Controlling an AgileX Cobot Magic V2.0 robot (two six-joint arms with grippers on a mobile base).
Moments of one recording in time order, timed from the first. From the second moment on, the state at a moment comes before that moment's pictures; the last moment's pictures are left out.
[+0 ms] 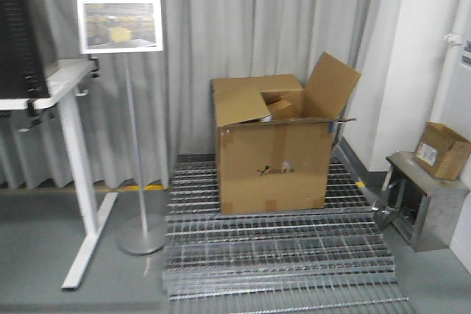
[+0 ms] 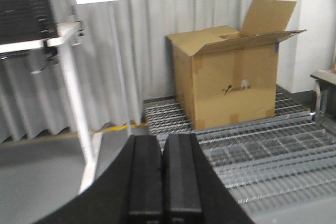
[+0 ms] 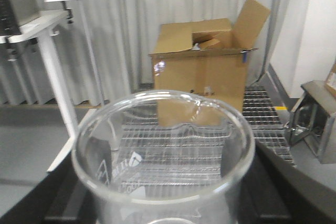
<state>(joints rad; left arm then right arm) -0.11 -0.01 0.03 0.10 0.10 -0.03 0.44 0.51 -0.65 -0.60 0.48 0.61</state>
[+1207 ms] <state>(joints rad) -0.11 -0.01 0.03 0.10 0.10 -0.03 0.44 0.51 -0.65 -0.60 0.48 0.61</state>
